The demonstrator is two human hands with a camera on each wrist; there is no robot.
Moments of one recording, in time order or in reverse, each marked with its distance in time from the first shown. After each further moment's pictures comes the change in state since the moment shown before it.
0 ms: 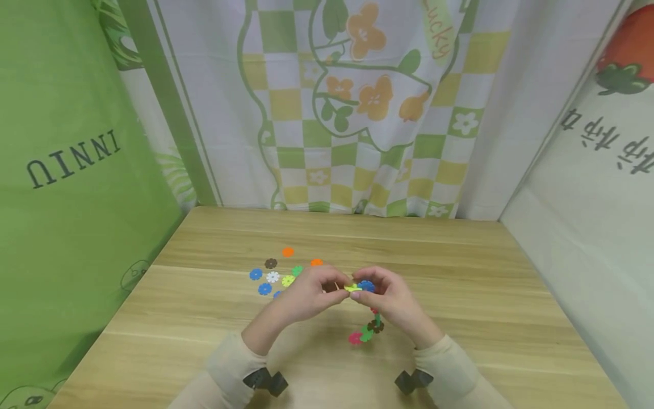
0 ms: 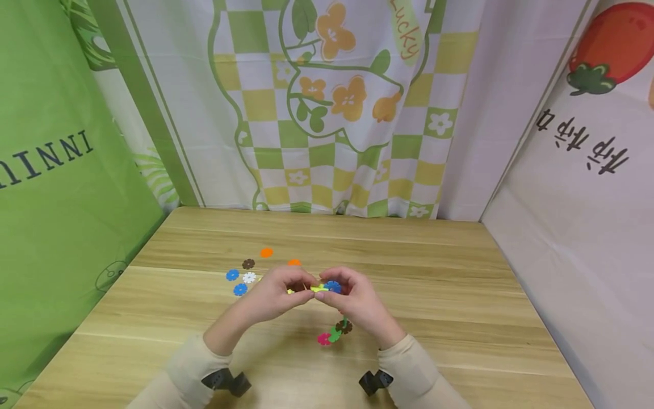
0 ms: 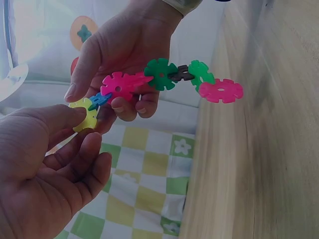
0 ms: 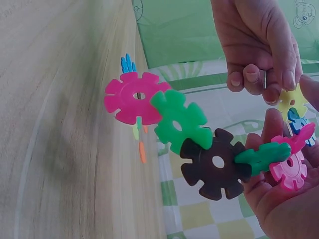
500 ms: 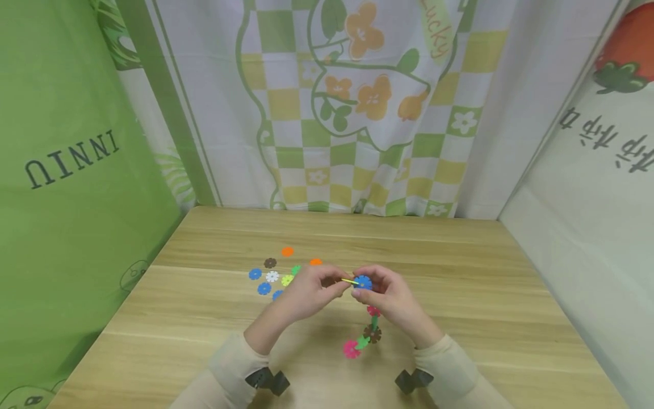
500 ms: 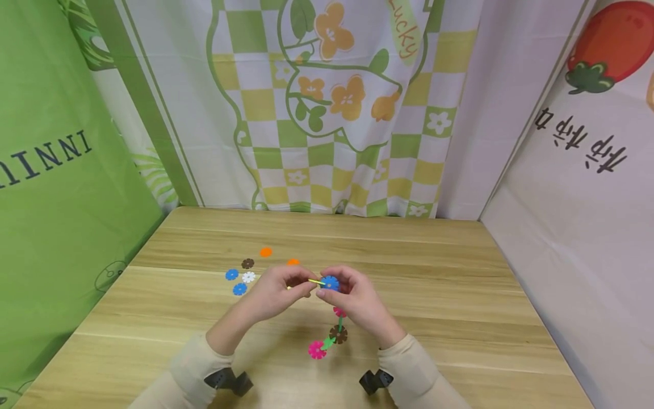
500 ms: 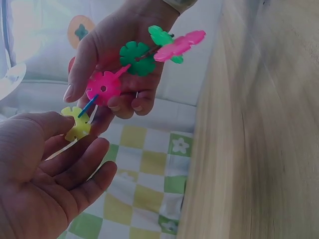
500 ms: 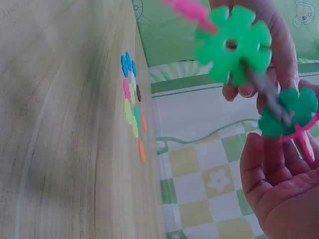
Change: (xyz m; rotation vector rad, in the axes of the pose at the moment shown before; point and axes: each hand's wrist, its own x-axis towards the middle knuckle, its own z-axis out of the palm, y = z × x) left_hand 0.001 -0.002 0.004 0.014 0.068 -0.059; right_hand -0.002 0.002 -0.002 0.049 -0.002 0.005
